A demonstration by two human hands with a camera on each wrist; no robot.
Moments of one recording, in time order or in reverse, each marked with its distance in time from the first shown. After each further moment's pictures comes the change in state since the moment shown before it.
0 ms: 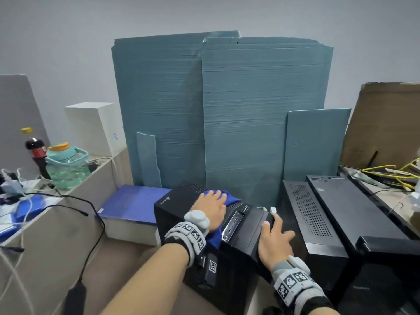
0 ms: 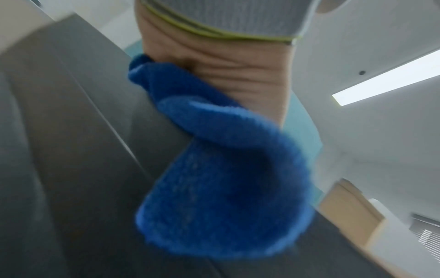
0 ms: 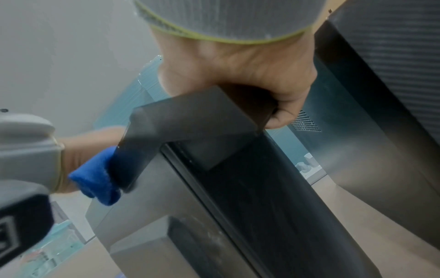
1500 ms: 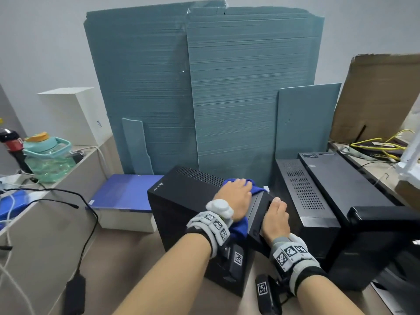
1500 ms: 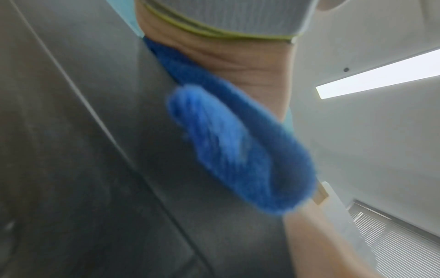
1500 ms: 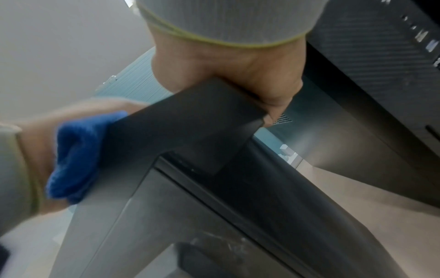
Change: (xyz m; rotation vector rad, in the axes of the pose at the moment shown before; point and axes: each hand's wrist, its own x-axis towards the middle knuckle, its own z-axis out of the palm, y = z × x) left_hand 0.009 0.080 -0.007 -0.202 0.068 0.204; right_hand -0.001 0.000 -0.007 0.206 0.079 0.063
